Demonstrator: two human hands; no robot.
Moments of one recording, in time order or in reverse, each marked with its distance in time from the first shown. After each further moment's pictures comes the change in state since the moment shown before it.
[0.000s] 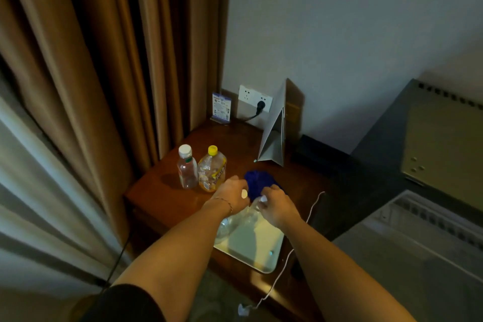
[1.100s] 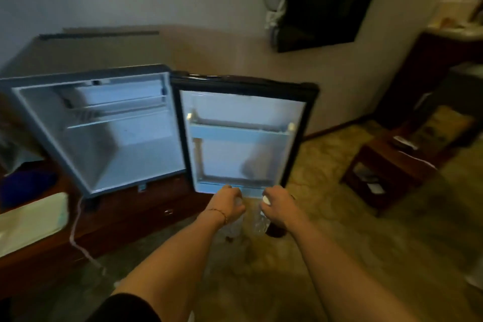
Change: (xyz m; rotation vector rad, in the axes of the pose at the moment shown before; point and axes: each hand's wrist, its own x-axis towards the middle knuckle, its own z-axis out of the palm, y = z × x) left_hand -0.444 0.399 0.306 0.170 -0.453 0.752; right_hand -0.702 0.263 0.080 0.281 0.454 0.833
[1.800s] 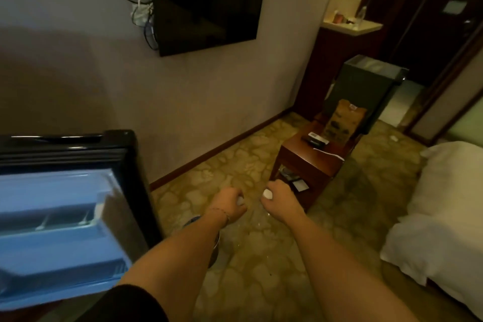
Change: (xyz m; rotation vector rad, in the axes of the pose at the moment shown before) left_hand 0.268 0.322 0.142 -0.001 -0.167 0.270; right_hand 0.096 0.338 -0.199 0.058 0.182 0.317
